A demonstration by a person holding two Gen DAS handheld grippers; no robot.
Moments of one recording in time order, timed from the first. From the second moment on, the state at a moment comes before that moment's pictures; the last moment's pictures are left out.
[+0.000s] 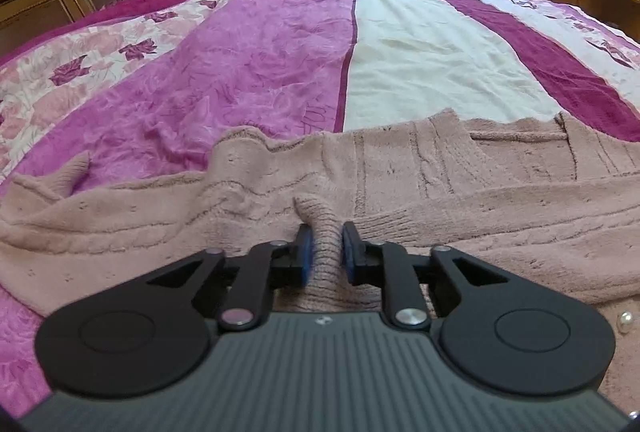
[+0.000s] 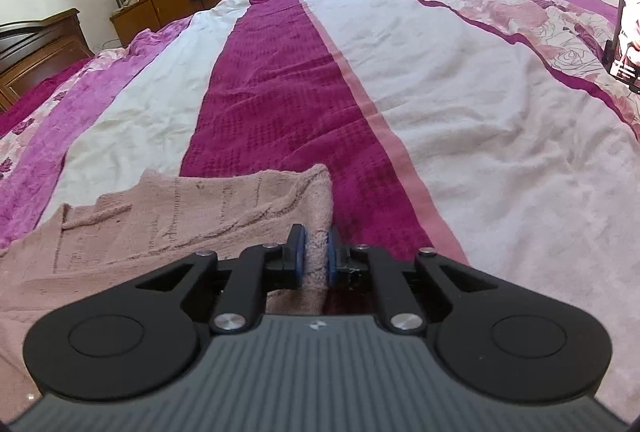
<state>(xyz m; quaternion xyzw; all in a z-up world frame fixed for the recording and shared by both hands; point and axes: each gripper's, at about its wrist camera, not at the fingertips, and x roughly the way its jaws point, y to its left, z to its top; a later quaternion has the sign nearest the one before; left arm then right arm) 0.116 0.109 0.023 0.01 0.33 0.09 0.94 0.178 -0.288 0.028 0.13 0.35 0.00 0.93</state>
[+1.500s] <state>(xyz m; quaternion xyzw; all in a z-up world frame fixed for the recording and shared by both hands) 0.048 0.119 0.064 -0.06 0.36 0.09 0.93 0.034 -0.234 0.075 0.12 0.32 0.12 0.93</state>
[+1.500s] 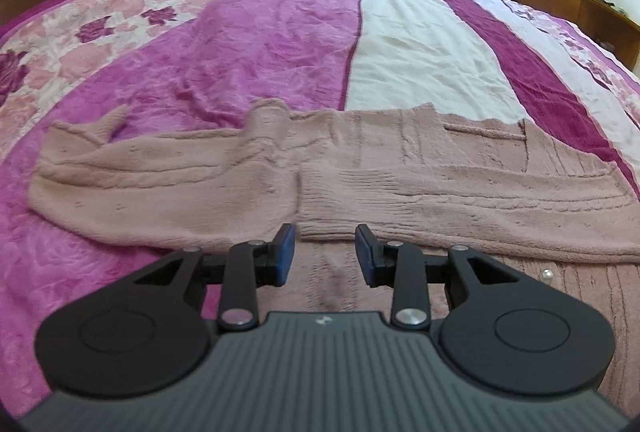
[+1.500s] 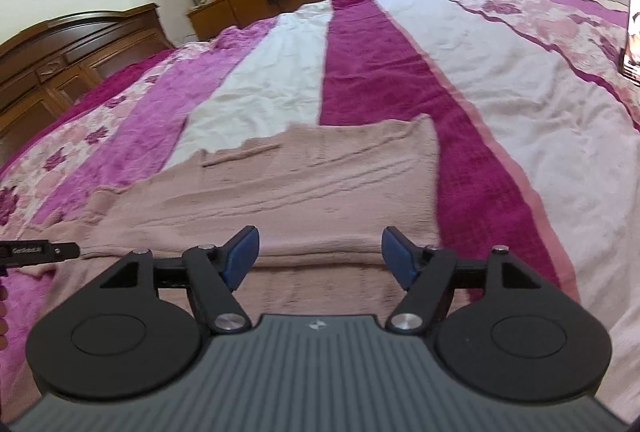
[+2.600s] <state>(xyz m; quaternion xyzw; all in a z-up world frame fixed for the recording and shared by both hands) 0.009 0.278 0.060 -0.19 0.36 0.25 0.88 0.010 -0.163 0.063 0.13 0.37 0.16 0.91</state>
